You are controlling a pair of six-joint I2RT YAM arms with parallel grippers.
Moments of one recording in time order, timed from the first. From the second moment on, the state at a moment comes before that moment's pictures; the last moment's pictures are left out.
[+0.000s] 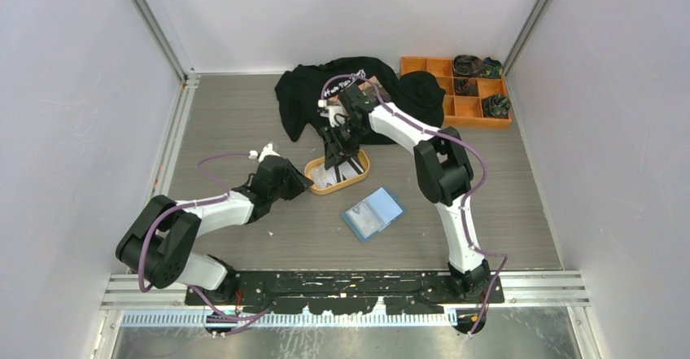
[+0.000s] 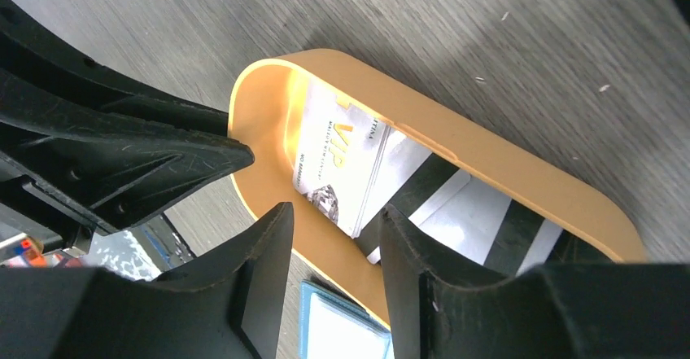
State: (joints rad) left arm -0.54 1.41 0.51 0.26 -0.05 -1.00; right arm 0.56 2.23 1.83 -0.79 -0.61 0.06
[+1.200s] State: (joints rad) left arm -0.53 1.43 0.51 0.29 -0.03 -1.00; right arm 0.53 2.28 1.74 -0.62 -0.76 0.32
